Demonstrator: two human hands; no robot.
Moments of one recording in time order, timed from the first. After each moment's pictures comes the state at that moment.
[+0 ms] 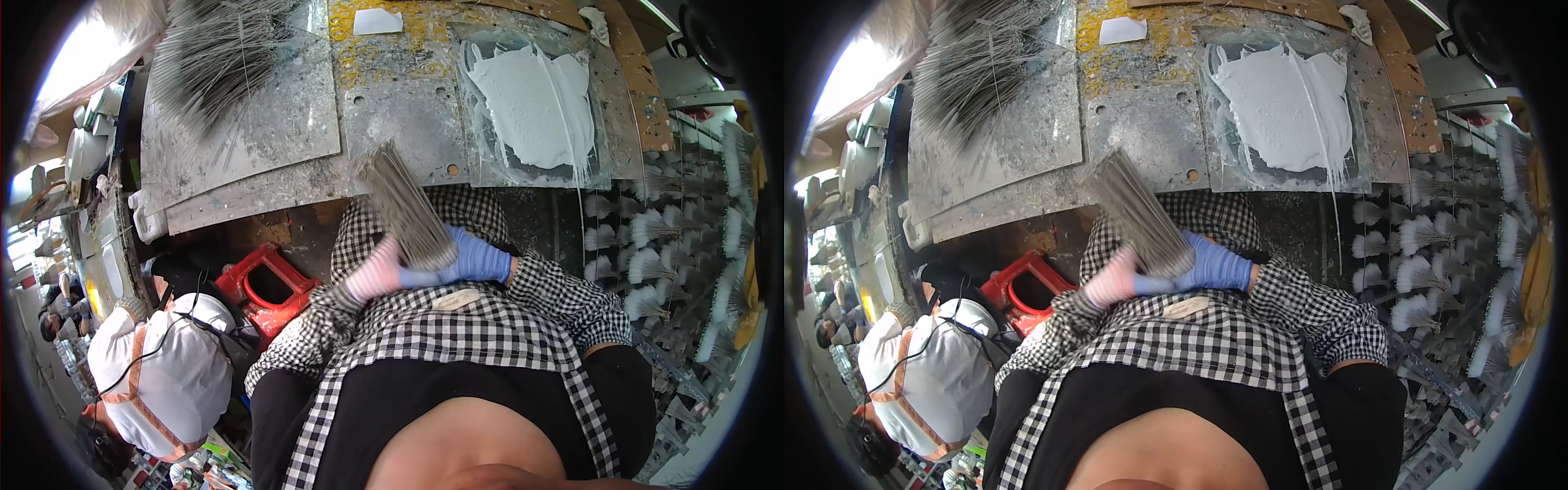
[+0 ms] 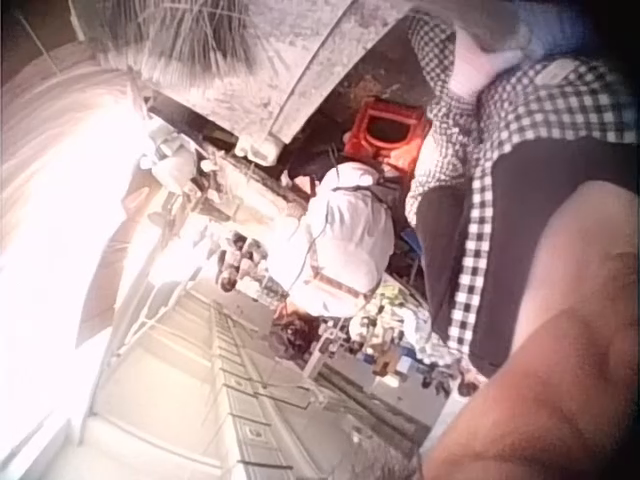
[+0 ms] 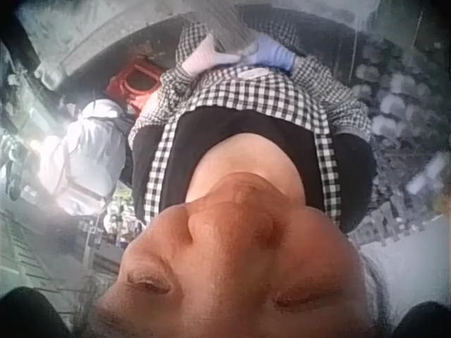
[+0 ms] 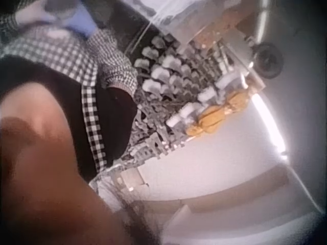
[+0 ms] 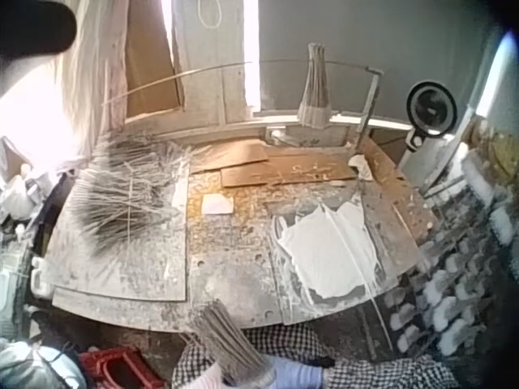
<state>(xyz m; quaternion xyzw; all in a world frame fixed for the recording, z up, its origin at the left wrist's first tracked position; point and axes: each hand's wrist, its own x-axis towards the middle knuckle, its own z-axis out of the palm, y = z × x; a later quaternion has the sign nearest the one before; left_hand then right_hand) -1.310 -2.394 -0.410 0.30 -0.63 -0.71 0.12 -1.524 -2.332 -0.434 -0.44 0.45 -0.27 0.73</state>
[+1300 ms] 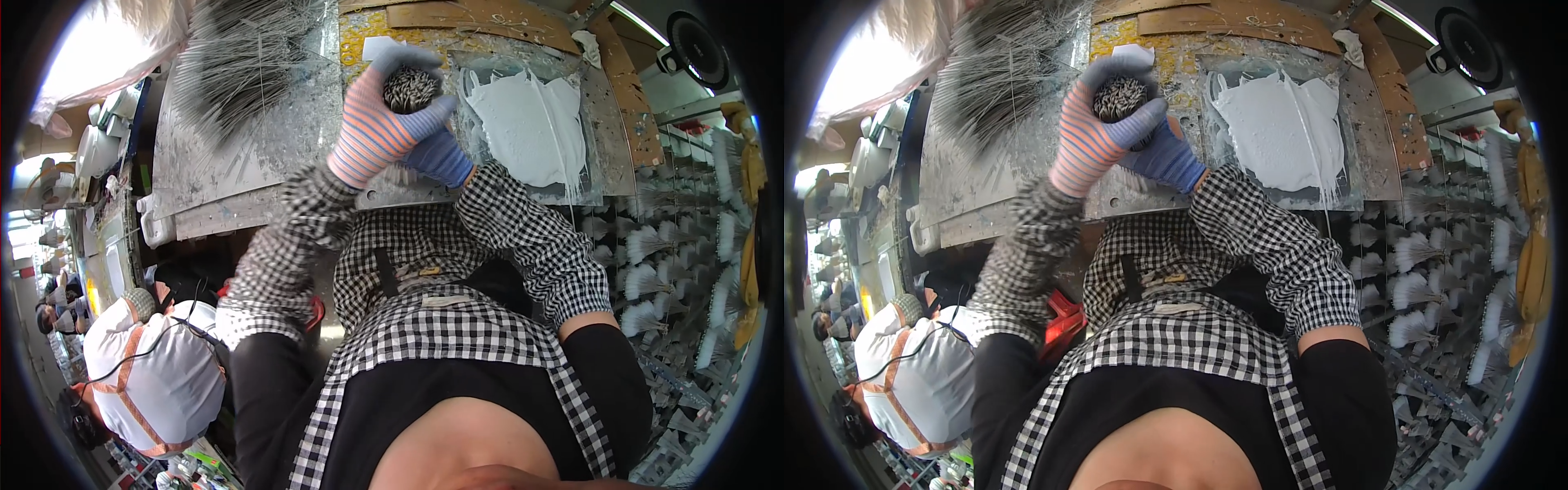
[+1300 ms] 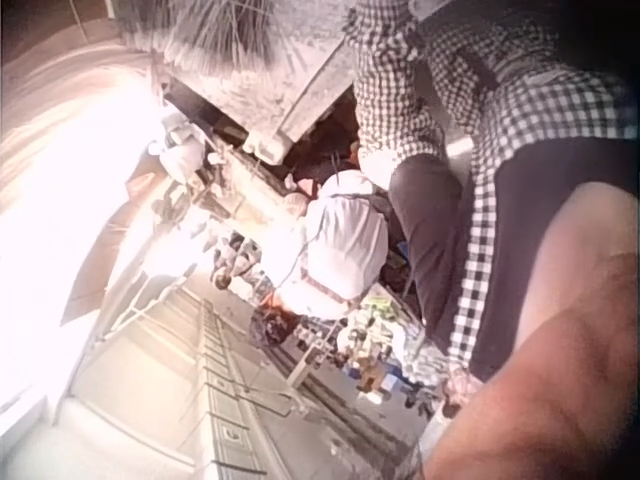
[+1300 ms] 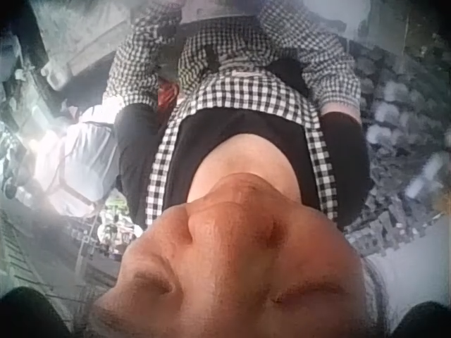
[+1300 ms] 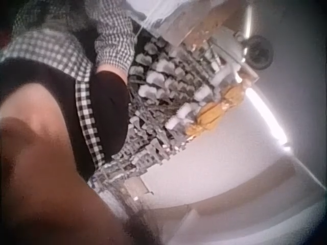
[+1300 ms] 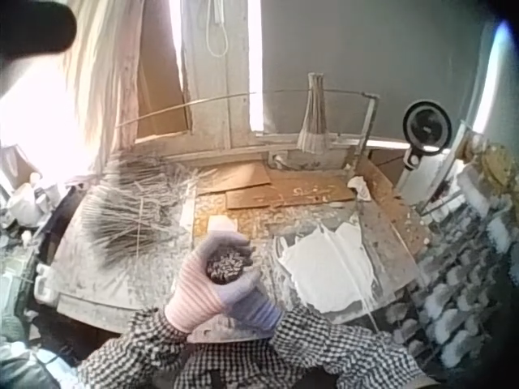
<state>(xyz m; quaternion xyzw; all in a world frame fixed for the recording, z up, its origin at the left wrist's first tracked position) -1.404 -2.563 -0.273 0.19 -0.71 -0.48 0.48 -1.519 -2.537 -0.405 -0.67 0.47 -0.52 0.25</state>
